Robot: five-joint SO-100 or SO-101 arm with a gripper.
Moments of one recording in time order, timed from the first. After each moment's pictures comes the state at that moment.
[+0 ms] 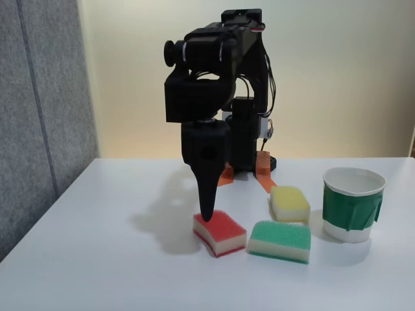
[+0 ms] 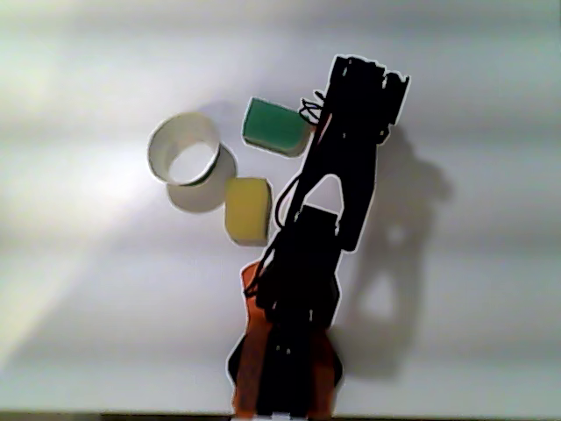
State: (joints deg) arm 20.1 80.2 79.5 82.9 -35.3
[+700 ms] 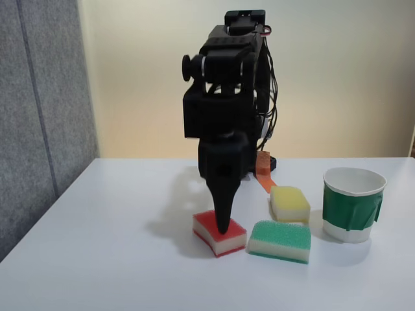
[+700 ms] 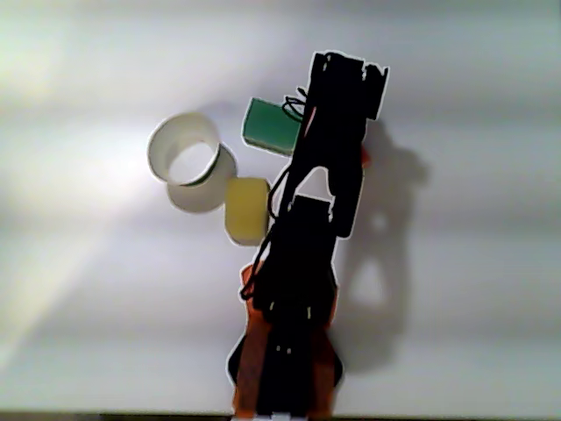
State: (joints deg) arm 15.4 75.9 80.9 80.4 -24.3
